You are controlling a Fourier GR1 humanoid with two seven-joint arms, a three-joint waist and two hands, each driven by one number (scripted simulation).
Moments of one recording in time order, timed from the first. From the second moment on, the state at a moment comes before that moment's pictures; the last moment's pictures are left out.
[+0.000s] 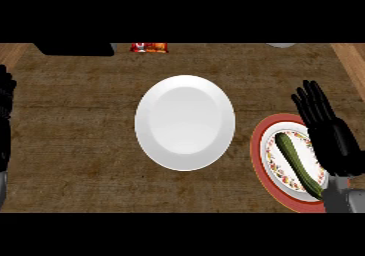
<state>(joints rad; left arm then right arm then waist) -0.11 0.59 -0.09 -1.66 0.04 0.43 -0.02 -0.11 -0.24 -0.02 -1.60 -0.29 0.07 -0.06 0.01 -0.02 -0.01</state>
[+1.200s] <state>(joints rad) -0.03 0.26 -0.29 -1.42 0.29 0.23 0.15 -0.37 -0.76 -0.25 -0.84 -0.15 0.57 -0.60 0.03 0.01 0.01</state>
